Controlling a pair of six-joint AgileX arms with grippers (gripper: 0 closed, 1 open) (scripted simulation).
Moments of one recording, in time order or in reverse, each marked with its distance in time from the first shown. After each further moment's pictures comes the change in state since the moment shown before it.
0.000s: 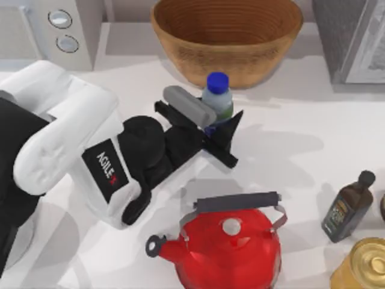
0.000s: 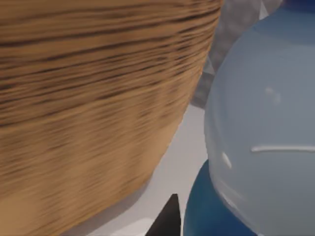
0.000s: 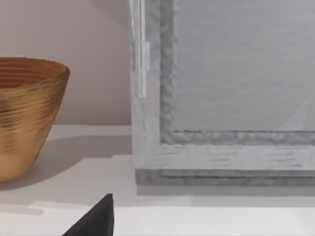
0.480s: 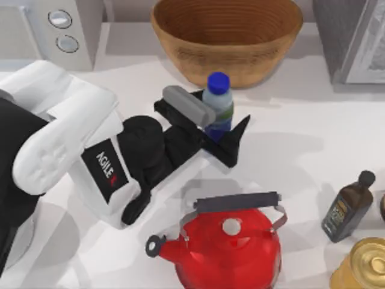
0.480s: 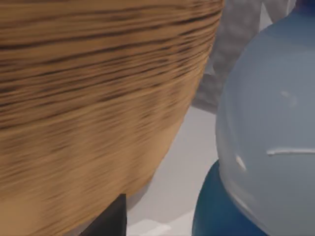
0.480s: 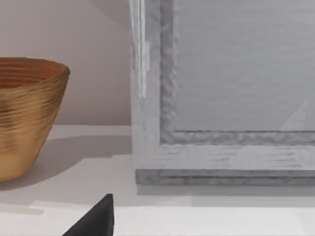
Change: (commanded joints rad) left arm 0.000 0.000 0.000 0.000 0.000 0.000; right arm 0.000 0.000 0.000 0.000 0.000 0.000
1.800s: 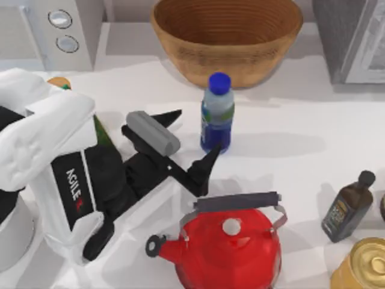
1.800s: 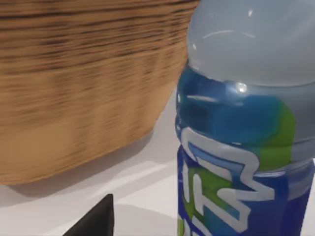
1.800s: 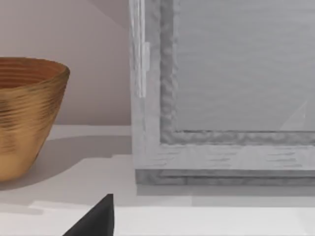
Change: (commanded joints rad) left arm 0.054 -0.074 -0.294 0.220 0.053 0.001; right arm 0.000 0.000 0.000 0.000 0.000 0.000
